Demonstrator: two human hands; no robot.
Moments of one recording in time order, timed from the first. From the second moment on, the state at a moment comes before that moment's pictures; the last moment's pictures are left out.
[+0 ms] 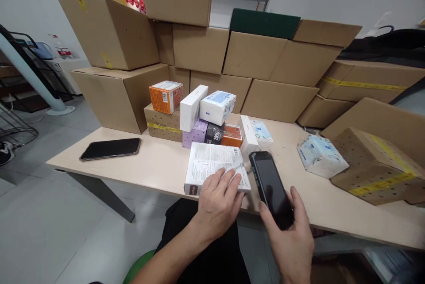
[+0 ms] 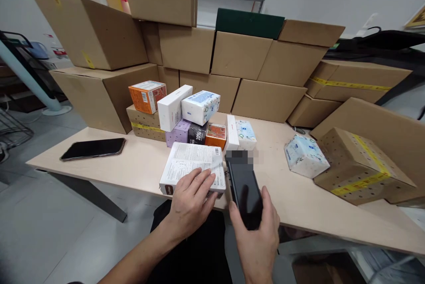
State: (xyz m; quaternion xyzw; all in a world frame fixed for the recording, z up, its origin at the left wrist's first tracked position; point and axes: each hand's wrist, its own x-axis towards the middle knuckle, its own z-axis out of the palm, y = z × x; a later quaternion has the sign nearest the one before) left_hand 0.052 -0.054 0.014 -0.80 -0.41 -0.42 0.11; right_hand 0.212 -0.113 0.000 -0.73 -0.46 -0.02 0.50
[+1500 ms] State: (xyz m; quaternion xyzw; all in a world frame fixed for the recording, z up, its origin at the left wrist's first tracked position) left_hand 0.034 -0.057 0.024 -0.77 -0.50 -0.41 0.01; right_hand 0.151 -0.093 0.001 -0.63 -0.58 -0.14 0.49
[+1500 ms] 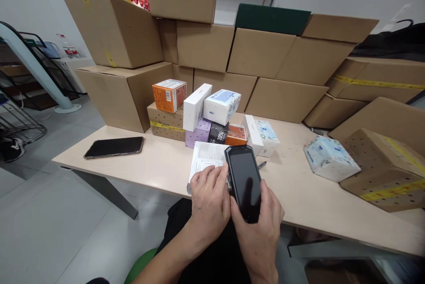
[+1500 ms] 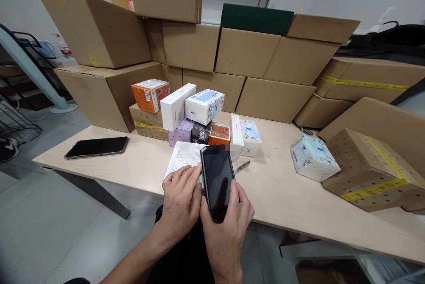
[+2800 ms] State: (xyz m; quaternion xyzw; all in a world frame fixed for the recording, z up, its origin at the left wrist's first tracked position) left_hand 0.032 -0.055 0.016 -0.76 -0.47 -0.45 0.07; right_hand 0.249 -0.113 -0.018 -0.78 -0.45 -0.22 0.38
